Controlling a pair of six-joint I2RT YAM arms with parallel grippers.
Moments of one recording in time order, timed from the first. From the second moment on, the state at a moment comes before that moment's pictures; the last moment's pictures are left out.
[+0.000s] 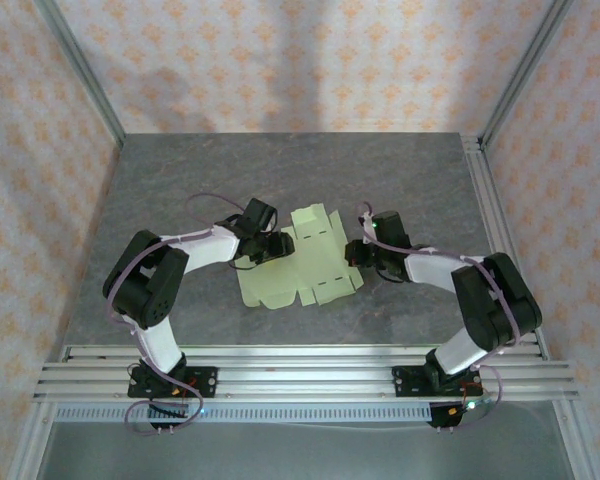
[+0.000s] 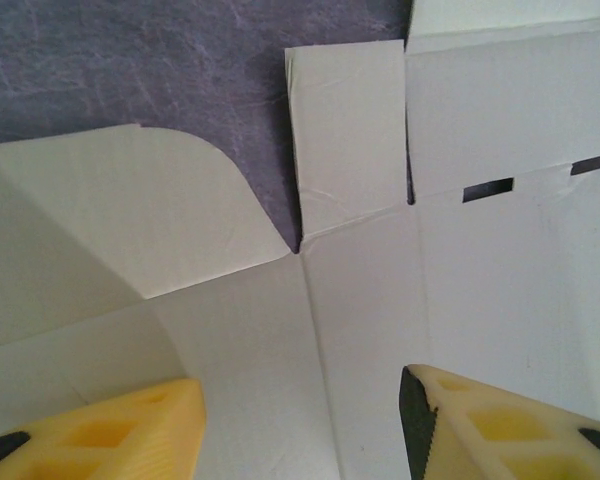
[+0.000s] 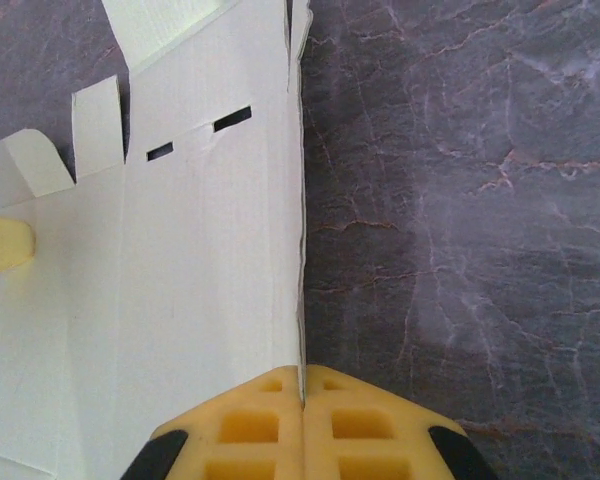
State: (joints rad) left arm -0.47 1.77 0.98 -0.24 0.18 -0.74; right arm 0.39 1.55 0.66 0.05 -0.32 0.40
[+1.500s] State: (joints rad) left arm -0.38 1.46 0.92 -0.44 -0.01 -0.78; right arm 0.81 1.94 1.14 -0.27 0.83 -0.14
